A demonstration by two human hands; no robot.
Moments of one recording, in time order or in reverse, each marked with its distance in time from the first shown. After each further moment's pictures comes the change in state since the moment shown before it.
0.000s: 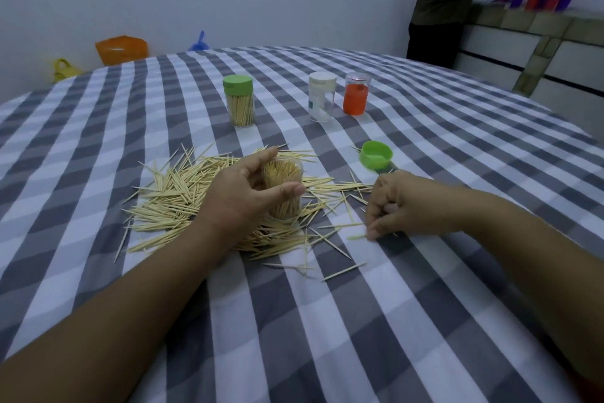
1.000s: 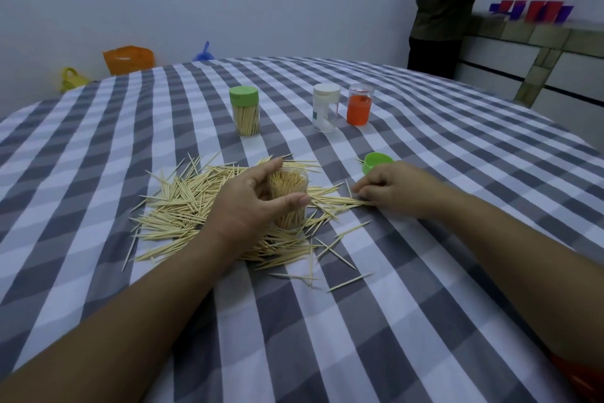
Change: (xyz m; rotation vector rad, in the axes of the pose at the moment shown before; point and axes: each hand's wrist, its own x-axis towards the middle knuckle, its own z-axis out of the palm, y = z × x) left_hand 0.002 -0.003 0.000 -0.006 -0.007 0.006; right_hand 0.036 0.009 -0.004 0.056 0.251 0.111
